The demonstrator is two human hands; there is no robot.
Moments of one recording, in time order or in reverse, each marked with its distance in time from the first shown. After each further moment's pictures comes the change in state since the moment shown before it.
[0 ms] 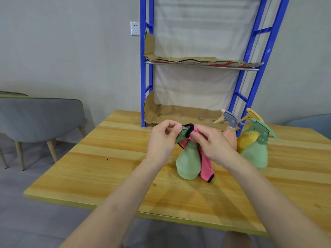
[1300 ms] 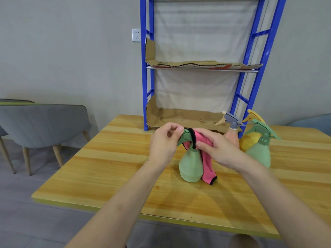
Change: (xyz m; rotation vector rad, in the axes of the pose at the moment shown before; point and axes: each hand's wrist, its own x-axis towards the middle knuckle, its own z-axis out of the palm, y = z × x) left_hand 0.001 -0.003 0.001 0.053 -0.004 0.063; right_hand -0.008 0.013 -0.014 0.054 -0.200 0.063
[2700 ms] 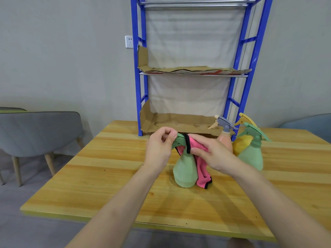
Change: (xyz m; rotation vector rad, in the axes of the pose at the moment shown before) left_hand 0.006 -0.008 0.006 -0.056 -0.019 0.008; right_hand -0.005 0.005 0.000 -0.096 0.042 -0.050
